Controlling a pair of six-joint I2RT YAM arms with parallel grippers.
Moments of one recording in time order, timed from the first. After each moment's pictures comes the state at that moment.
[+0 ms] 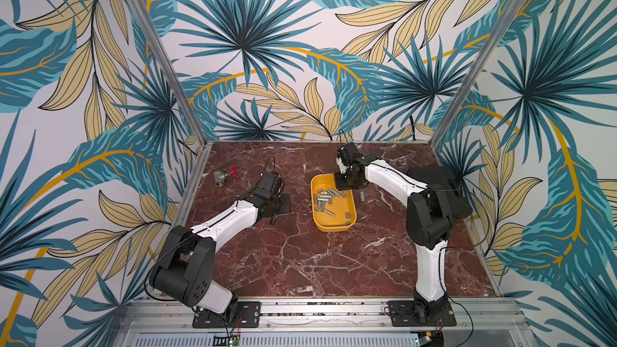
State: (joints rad) left arm -0.39 1.51 0.92 -0.34 0.05 -0.49; right arm 0.43 2.09 1.73 -0.80 0.00 0.26
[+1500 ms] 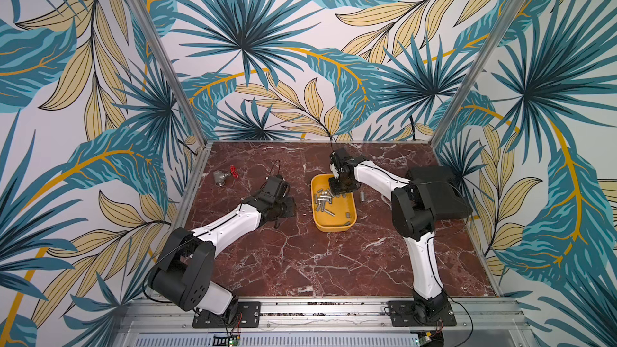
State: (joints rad) left arm -0.46 1.49 0.89 -0.33 0.05 -0.55; right arm 0.45 2.25 1.82 -0.84 0.01 0.22
